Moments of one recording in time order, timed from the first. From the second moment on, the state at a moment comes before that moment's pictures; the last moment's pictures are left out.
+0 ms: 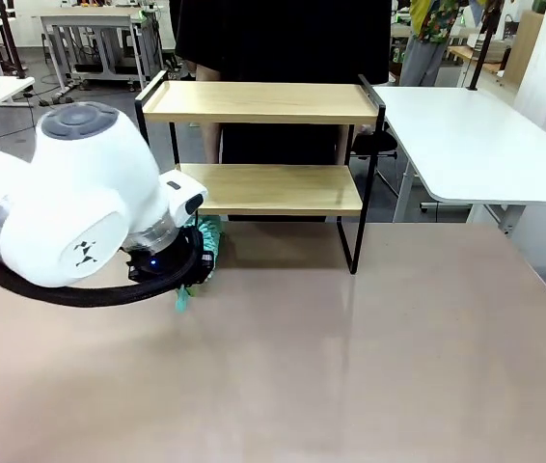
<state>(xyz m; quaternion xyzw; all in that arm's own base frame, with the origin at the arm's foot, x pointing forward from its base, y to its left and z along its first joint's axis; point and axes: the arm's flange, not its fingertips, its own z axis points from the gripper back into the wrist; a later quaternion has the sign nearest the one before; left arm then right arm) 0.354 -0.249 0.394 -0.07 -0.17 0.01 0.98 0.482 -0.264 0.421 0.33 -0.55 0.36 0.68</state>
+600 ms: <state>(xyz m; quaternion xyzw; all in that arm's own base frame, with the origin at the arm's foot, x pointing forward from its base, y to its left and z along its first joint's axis) 0.348 -0.225 0.423 -0.16 -0.13 -0.18 0.96 0.482 -0.264 0.421 0.33 -0.55 0.36 0.68</state>
